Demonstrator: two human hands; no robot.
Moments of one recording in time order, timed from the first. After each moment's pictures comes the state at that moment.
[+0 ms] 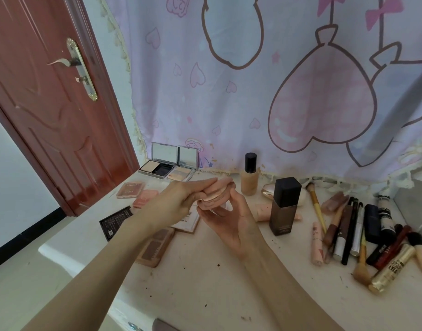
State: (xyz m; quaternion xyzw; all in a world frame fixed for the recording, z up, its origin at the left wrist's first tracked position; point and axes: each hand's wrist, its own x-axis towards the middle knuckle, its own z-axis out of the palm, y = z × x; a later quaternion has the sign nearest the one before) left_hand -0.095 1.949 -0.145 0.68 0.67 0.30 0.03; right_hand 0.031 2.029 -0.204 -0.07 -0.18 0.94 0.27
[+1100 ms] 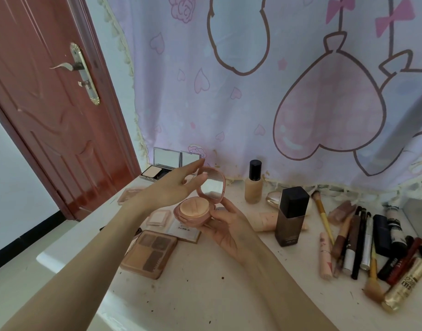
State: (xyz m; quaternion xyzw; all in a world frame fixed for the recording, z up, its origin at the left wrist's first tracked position) left_hand -0.119 1.975 -0.118 0.58 0.73 0.32 0.19; right_hand 0.017 2.040 -0.205 -0.10 -0.35 0.90 0.22
